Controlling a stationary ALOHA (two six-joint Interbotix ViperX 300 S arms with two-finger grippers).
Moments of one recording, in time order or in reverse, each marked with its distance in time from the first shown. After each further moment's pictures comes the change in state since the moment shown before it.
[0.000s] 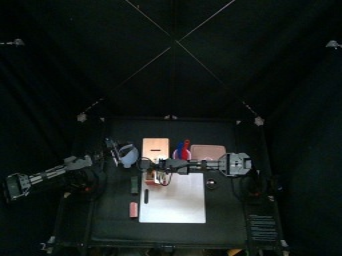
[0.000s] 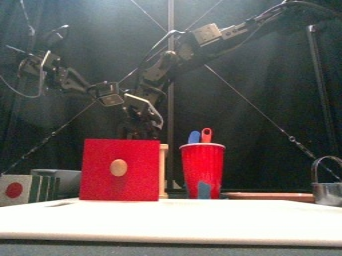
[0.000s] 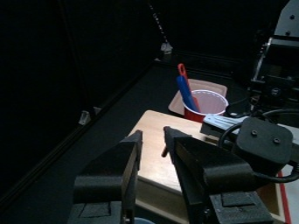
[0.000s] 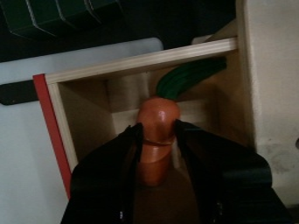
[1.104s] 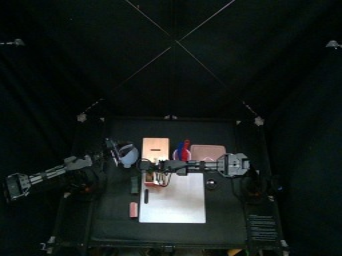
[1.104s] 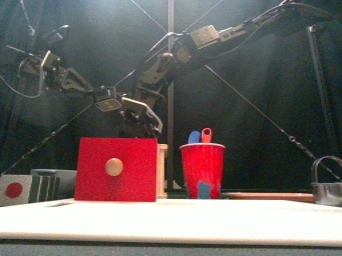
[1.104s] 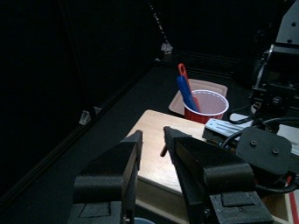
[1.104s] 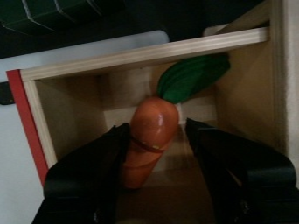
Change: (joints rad) left arm 0.000 0.000 0.000 -0.002 0.000 0.000; right arm 0.003 0.028 -0.014 -0.005 0.021 0.025
